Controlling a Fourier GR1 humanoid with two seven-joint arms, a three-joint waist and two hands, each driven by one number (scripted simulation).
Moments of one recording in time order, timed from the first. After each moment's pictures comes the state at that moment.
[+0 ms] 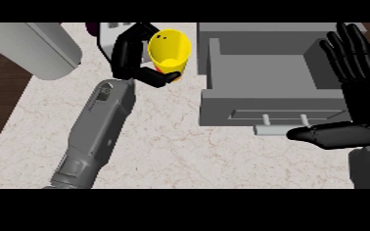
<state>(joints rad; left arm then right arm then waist) -0.83 0.02 0.15 -0.74 0.08 -0.04 -0.69 -0.24 -0.21 -0.16 -1.86 -0.12 0.19 0.11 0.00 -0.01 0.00</state>
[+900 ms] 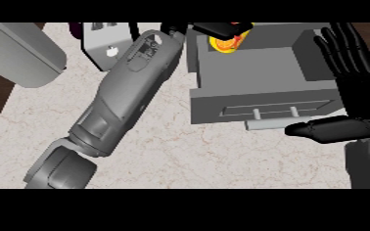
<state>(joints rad) -1.29 0.00 -0.12 -0.51 0.23 0.34 -0.27 -0.28 -0.22 -0.16 -1.80 -0.13 0.22 0.06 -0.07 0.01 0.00</state>
